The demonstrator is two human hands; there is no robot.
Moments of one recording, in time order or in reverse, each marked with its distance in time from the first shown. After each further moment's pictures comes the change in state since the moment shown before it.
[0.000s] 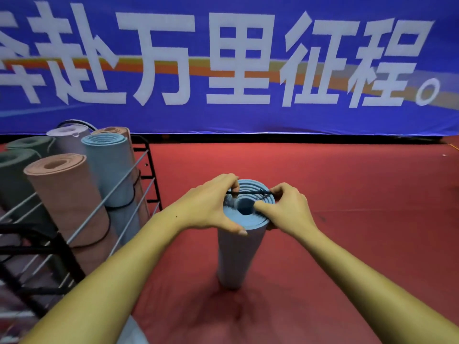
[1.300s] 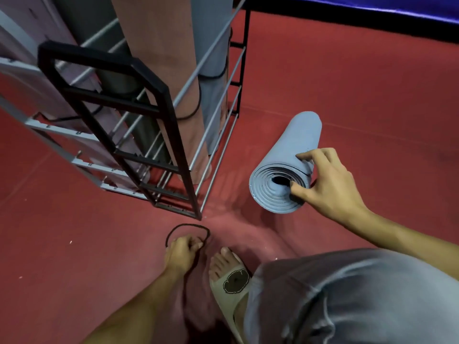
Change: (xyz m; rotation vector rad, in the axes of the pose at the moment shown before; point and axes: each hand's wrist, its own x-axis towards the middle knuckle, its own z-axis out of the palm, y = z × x) left_hand -0.407 -0.277 0.335 -0.288 0.026 -1.250; right_hand -0.048 0.065 0.257 -0.409 -0.407 -0.349
